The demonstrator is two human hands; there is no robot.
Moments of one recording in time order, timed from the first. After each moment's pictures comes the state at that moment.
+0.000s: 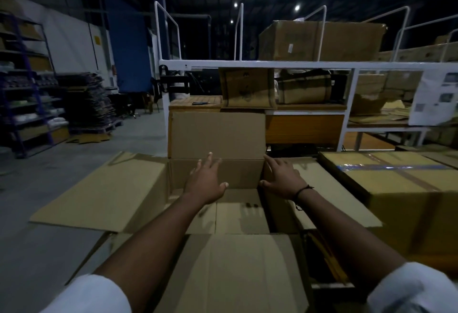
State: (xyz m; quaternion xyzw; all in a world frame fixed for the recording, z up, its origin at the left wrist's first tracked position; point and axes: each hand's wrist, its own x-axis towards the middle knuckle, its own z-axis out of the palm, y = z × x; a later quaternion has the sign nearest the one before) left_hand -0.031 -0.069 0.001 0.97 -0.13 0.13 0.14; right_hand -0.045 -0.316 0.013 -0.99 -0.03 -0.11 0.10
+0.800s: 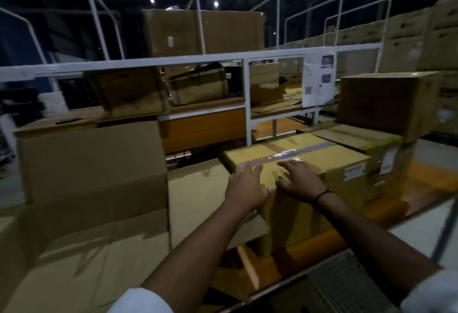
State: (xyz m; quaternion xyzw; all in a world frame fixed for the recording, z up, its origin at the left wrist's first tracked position) left_hand -0.043 -0.484 -0.007 0.92 -0.34 0.08 0.16; right_hand -0.096 -0.668 -0.022 -0.97 0.12 -0.18 0.14
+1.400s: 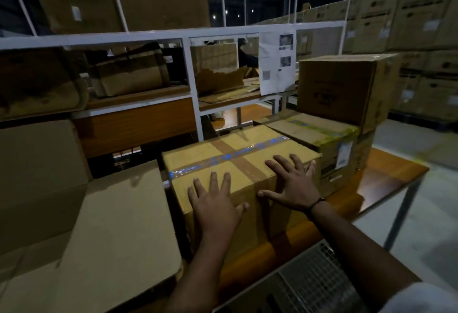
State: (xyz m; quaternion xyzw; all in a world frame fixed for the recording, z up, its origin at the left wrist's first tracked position) left_hand -0.057 -0.625 -0.066 0.97 -0.19 0.15 0.06; right_hand -0.108 -0.851 -0.082 -0.97 0.12 -0.18 0.04
